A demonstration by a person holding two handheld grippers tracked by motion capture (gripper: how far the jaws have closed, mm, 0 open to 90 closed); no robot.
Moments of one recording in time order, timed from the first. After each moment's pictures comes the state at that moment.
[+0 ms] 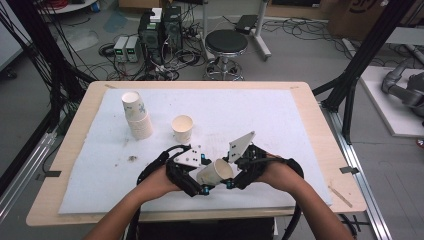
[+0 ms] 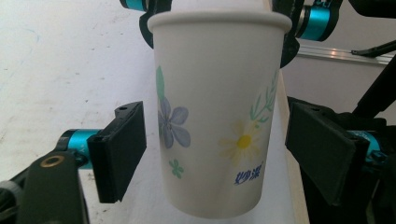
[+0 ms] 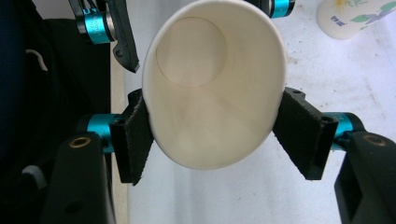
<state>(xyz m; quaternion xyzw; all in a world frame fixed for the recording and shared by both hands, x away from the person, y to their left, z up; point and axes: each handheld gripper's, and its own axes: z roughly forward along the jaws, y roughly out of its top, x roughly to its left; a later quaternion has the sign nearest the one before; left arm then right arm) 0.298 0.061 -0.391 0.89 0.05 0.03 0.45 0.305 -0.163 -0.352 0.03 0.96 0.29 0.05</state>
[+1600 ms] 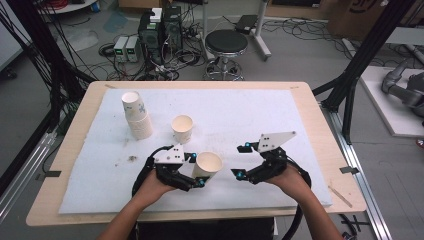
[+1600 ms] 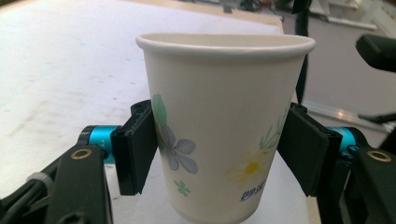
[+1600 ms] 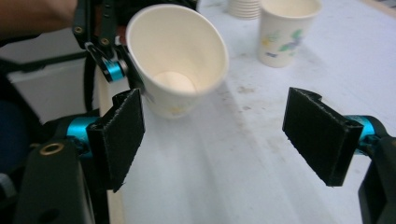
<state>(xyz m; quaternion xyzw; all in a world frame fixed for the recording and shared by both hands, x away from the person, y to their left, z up) 0.300 0.097 -0.419 0.81 0.14 0.05 0.56 0.305 -0.224 -0.368 0.16 0.86 0.48 0.06</state>
